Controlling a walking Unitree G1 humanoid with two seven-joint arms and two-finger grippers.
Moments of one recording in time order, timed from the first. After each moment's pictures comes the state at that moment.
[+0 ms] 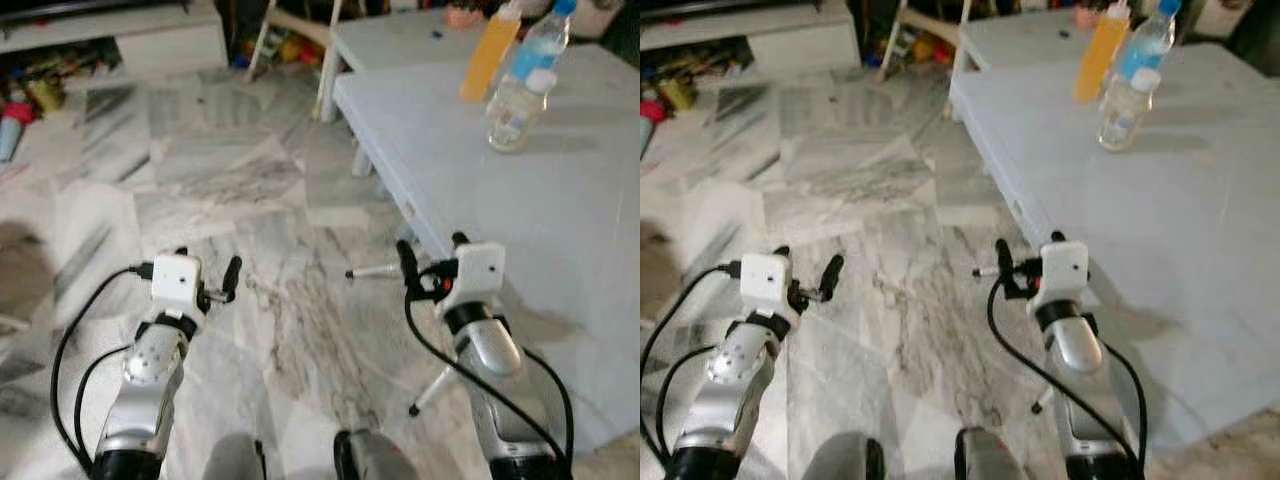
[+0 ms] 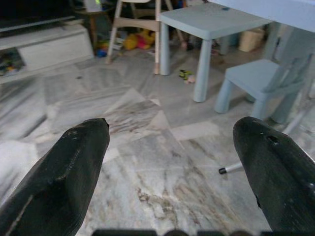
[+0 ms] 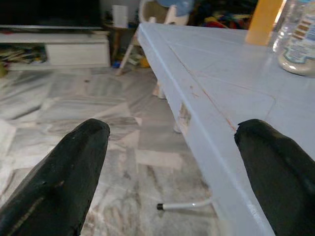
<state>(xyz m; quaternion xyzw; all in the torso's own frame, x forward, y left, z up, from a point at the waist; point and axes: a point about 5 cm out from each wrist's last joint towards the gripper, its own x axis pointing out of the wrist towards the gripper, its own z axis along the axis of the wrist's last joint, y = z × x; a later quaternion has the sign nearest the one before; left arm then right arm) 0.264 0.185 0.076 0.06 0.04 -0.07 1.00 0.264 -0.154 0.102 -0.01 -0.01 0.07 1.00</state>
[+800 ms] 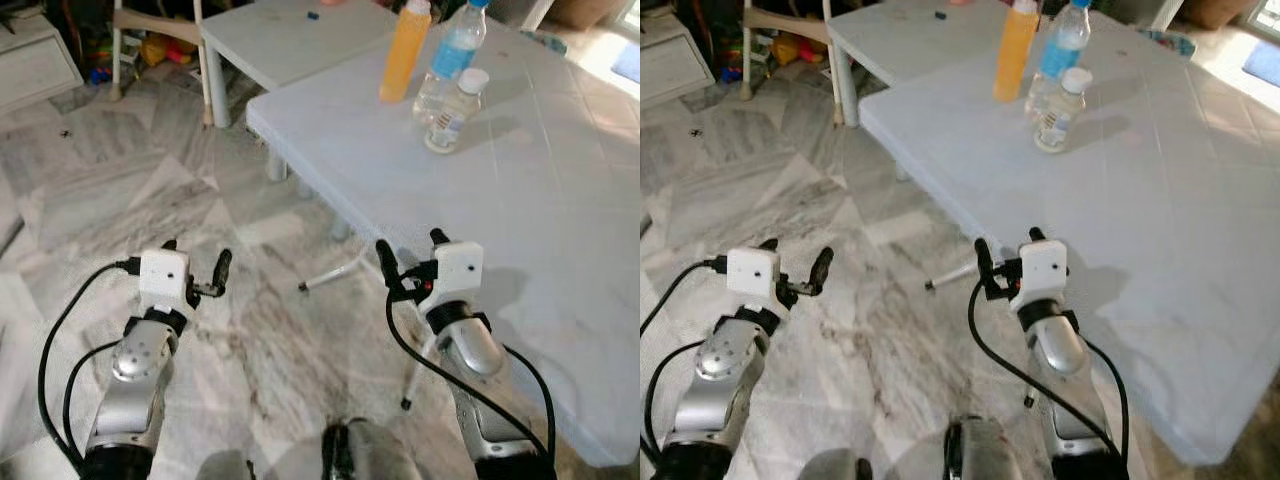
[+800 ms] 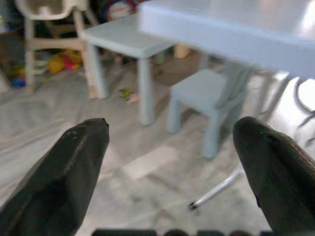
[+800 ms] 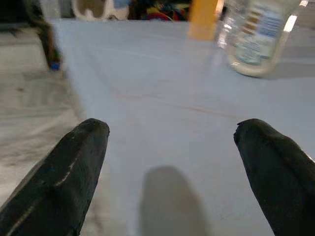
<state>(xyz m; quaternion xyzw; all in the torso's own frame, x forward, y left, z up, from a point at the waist) 0.267 0.172 0.078 0.04 0.02 -0.09 1.00 0.264 -0.150 0.100 -0.03 -0.01 0.09 1.00</state>
